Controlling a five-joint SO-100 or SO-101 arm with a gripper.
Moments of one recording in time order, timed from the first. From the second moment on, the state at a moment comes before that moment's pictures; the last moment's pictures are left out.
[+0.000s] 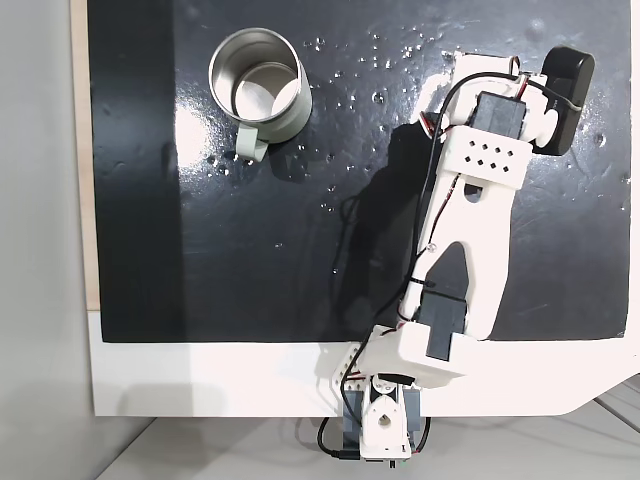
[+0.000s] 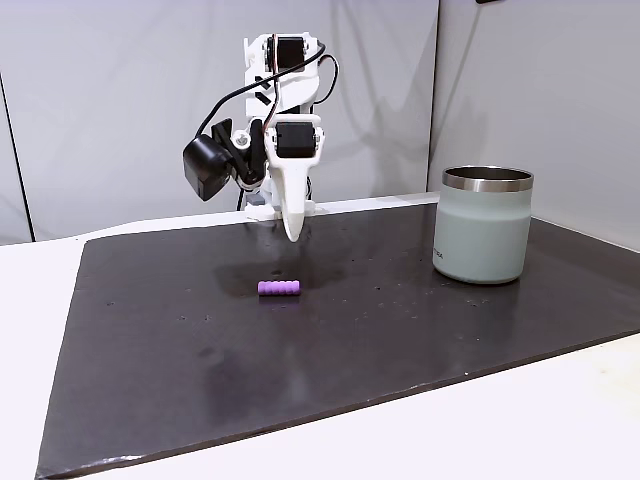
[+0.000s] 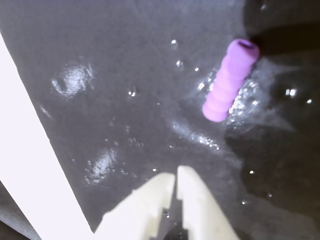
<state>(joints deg) 12.2 66.4 65.2 64.9 -7.0</state>
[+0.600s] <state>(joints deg) 16.5 61.6 65.6 64.9 -10.5</state>
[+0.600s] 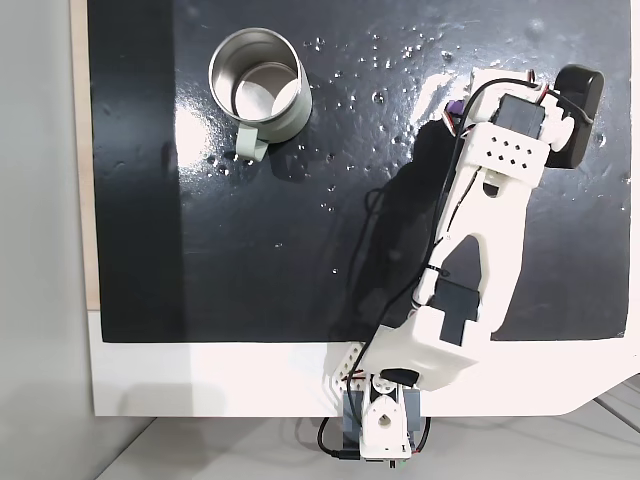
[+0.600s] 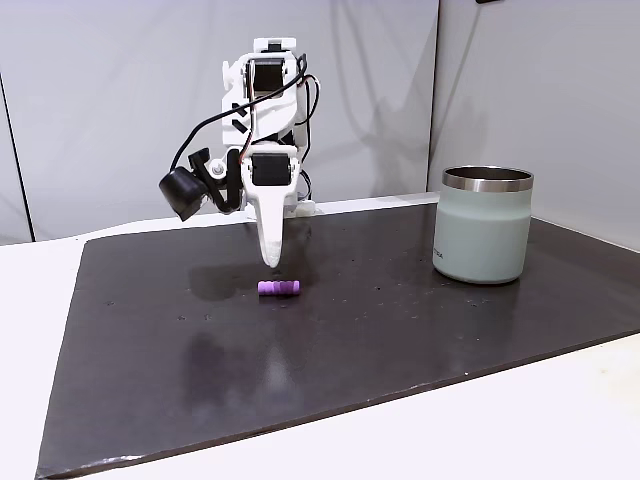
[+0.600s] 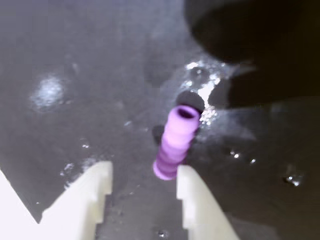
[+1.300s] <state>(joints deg) 16.5 51.4 59.2 65.0 -11.8</state>
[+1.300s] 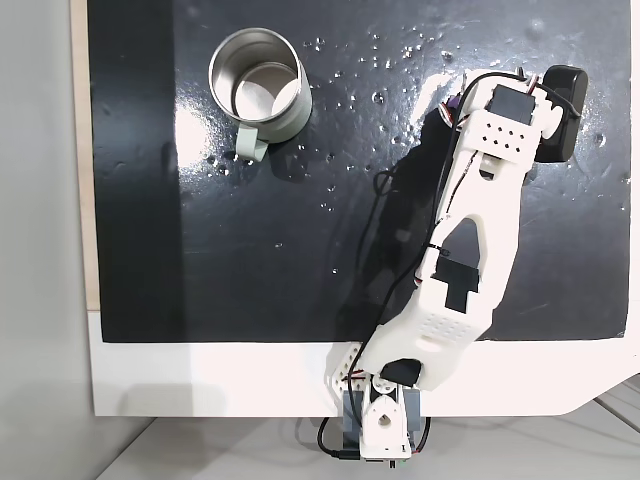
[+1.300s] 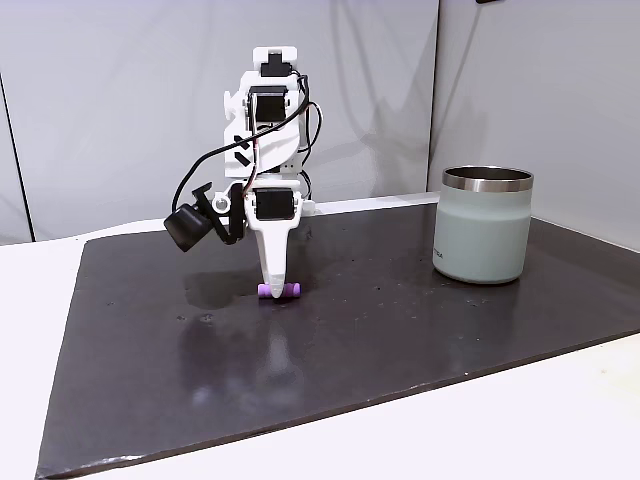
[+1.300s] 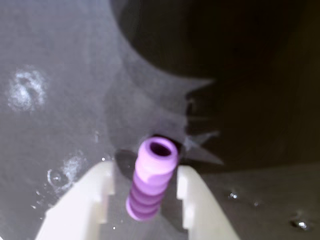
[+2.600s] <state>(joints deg) 0.4 61.9 43.2 72.9 -6.9</state>
